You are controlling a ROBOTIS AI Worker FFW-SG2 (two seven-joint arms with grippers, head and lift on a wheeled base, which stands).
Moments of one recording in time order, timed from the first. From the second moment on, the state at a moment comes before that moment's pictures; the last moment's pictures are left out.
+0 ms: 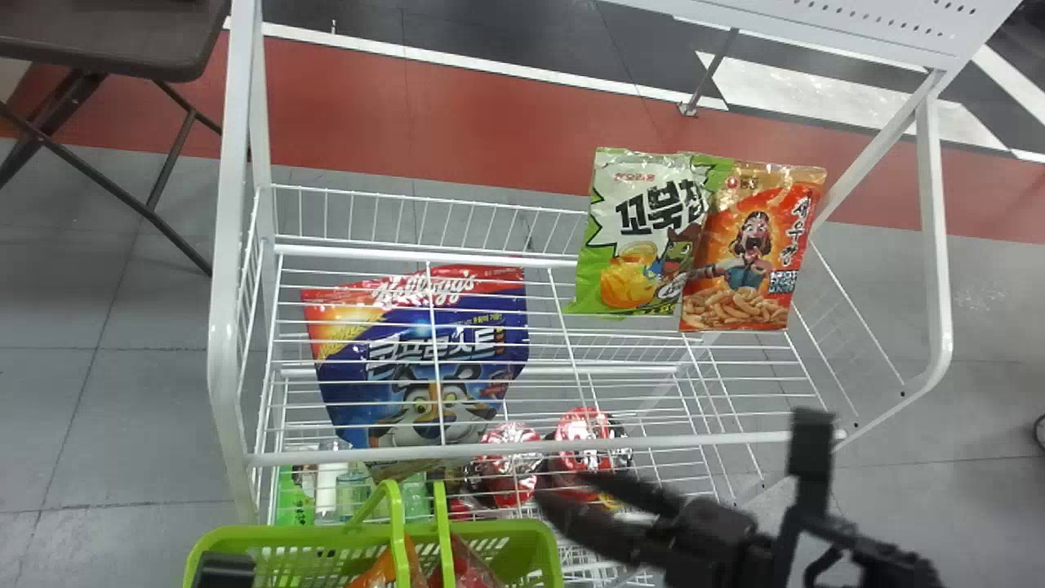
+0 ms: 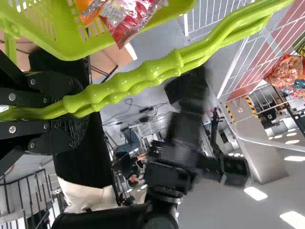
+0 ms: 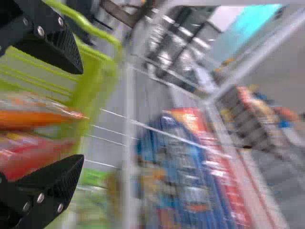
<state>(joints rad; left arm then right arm) 0.61 0.08 -0.25 -2.31 0.24 1.29 -0.98 0.68 -0.06 -0.46 -2.42 -0.44 0.94 0.79</state>
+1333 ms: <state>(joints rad) 0.57 0.09 -0.23 -2.29 0.25 1.35 -0.98 -0.06 -0.19 -0.58 -1.59 -0.09 0.40 0.45</state>
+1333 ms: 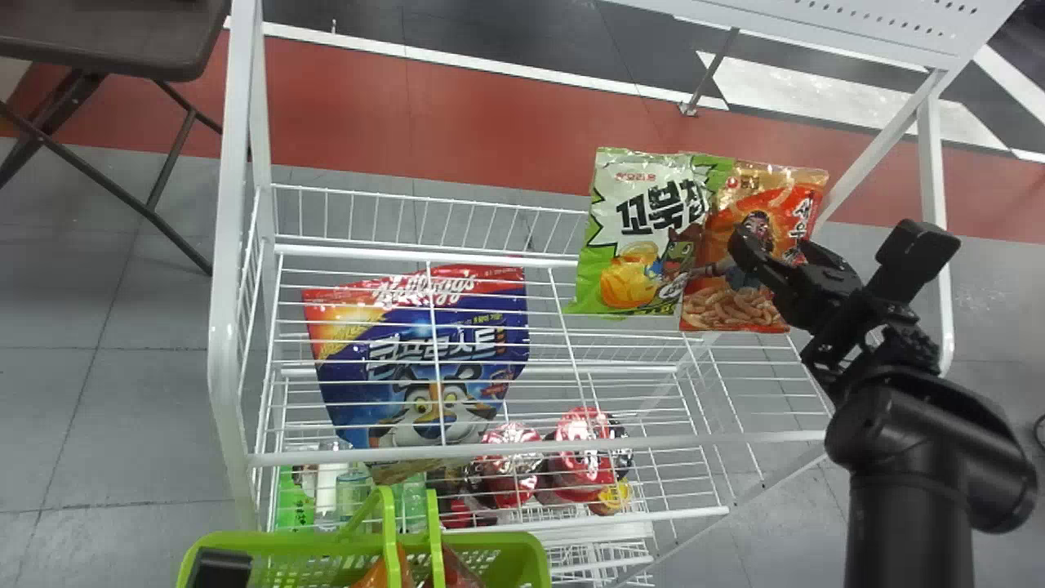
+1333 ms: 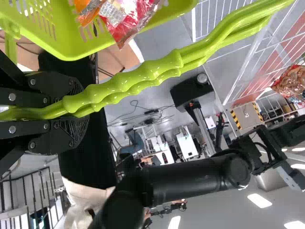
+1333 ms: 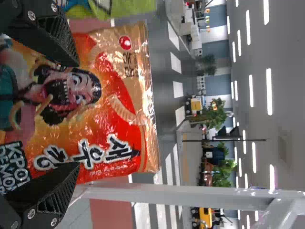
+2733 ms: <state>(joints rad) 0.57 0.09 -0.26 -2.29 0.24 1.38 -0.96 0.23 -0.14 -0.73 -1.94 -0.37 0.50 0.52</state>
